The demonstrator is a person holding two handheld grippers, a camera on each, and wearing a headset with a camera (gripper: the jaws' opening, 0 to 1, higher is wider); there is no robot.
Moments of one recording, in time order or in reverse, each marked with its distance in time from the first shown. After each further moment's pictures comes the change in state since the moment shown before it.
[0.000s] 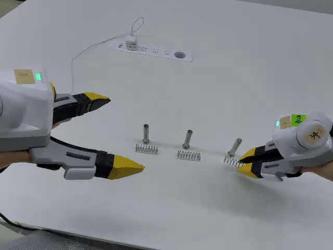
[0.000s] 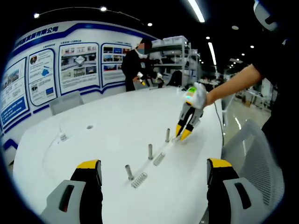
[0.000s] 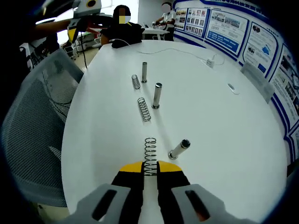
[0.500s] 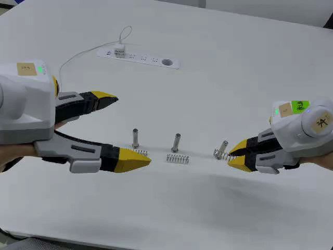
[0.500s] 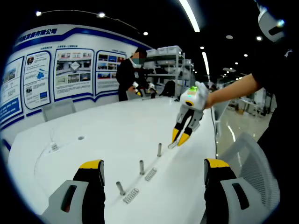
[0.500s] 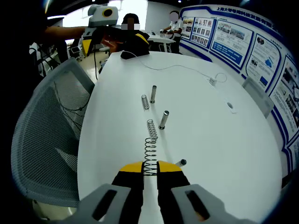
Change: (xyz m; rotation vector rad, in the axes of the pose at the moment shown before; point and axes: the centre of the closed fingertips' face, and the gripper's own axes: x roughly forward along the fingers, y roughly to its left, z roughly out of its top) left arm 0.015 -0.015 0.030 -0.005 -0.081 -0.084; right arm -0.039 0.016 0.045 -0.073 -0.069 0.016
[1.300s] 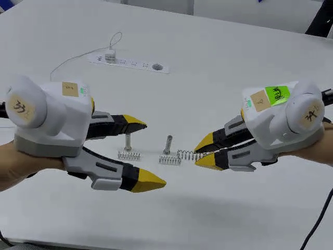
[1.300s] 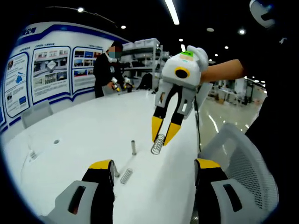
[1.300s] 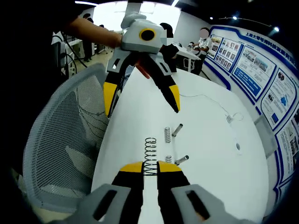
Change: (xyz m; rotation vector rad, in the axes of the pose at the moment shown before) left arm 0.030 -0.055 -0.015 0.072 0.068 -0.202; right arm -0.003 0.052 0.075 -0.258 -0.048 0.082
